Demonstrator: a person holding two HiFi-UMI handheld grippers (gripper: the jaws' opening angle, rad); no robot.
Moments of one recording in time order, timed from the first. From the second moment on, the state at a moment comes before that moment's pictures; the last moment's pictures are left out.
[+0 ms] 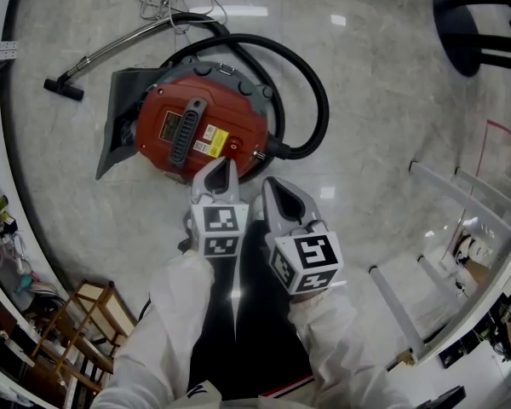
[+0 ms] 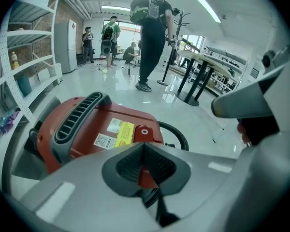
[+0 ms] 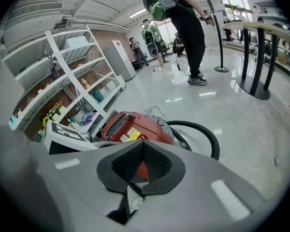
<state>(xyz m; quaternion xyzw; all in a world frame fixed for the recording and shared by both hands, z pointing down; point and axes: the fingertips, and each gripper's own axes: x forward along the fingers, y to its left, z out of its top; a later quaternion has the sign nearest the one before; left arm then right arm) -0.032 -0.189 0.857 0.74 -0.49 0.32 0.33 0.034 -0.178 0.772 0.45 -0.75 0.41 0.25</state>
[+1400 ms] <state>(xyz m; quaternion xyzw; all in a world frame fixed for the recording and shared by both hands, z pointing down) -0.044 -0.180 0.702 0.75 -0.54 0.27 0.28 0.056 -0.183 0.631 0.46 -0.80 0.32 0.23</state>
